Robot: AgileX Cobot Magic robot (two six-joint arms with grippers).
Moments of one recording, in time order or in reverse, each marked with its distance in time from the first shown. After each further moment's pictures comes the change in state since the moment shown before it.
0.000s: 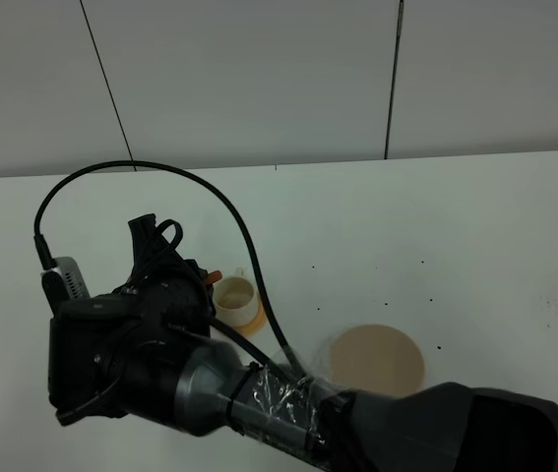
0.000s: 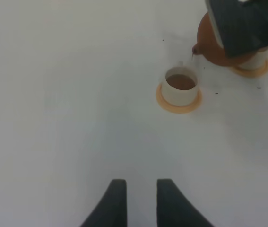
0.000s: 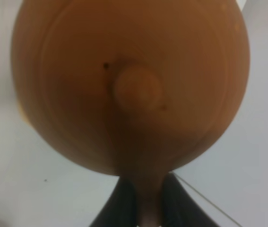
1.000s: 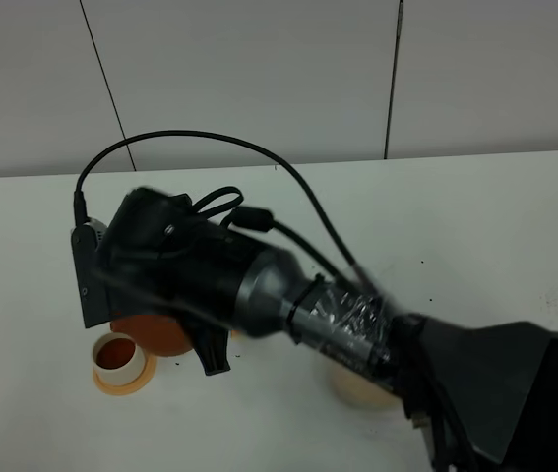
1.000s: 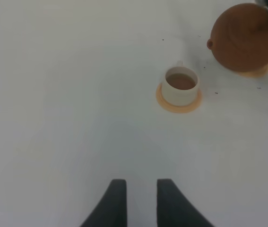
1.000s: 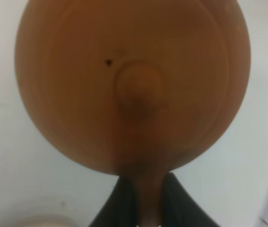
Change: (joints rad) left arm 0.000 0.000 0.000 0.000 0.000 0.000; right arm -0.133 -0.106 -0.016 0.474 0.015 -0.239
